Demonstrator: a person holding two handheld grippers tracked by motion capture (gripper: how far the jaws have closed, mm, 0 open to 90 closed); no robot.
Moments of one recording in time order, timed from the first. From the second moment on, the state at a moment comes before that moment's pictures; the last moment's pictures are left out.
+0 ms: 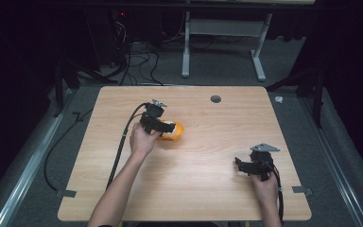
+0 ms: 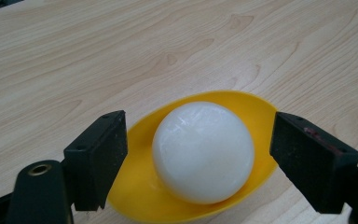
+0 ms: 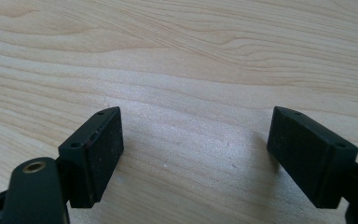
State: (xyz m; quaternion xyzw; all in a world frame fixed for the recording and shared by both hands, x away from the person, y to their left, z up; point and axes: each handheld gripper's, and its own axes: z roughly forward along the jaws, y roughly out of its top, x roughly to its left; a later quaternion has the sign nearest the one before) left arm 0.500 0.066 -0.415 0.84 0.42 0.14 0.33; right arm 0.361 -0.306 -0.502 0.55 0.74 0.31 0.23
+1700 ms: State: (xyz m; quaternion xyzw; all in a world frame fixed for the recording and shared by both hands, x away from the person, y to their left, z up) left arm 0.461 0.117 -0.400 0.81 0.43 0.16 0.36; right arm 0.361 -0.306 -0.502 0.55 0.74 0.30 0.23
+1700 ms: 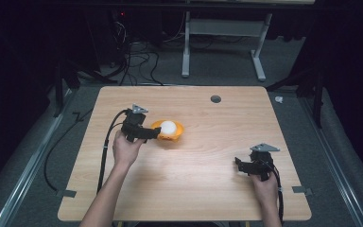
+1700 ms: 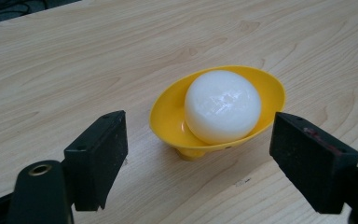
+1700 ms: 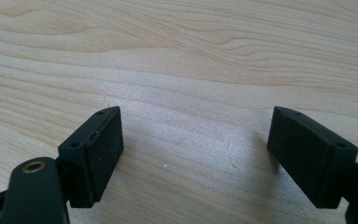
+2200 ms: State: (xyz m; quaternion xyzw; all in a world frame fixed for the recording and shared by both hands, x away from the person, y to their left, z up) left arm 0.450 0.133 -0.400 0.80 0.44 0.16 0.37; right arm 0.361 -0.306 -0.502 0.55 0.74 0.30 0.23
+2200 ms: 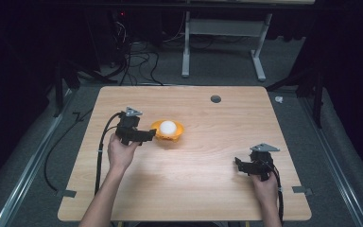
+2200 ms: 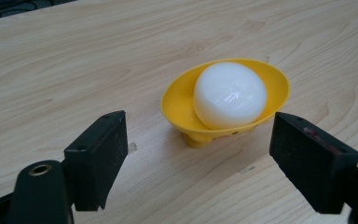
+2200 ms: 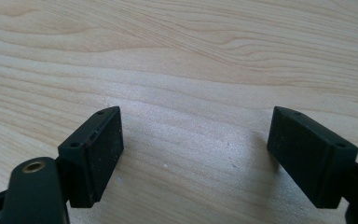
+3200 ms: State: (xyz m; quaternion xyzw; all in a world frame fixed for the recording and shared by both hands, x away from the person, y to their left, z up) left arm 0.430 0.158 -0.407 0.78 0.47 0.16 0.37; right arm 0.361 -0.306 -0.502 0.55 0.74 0.30 0.23
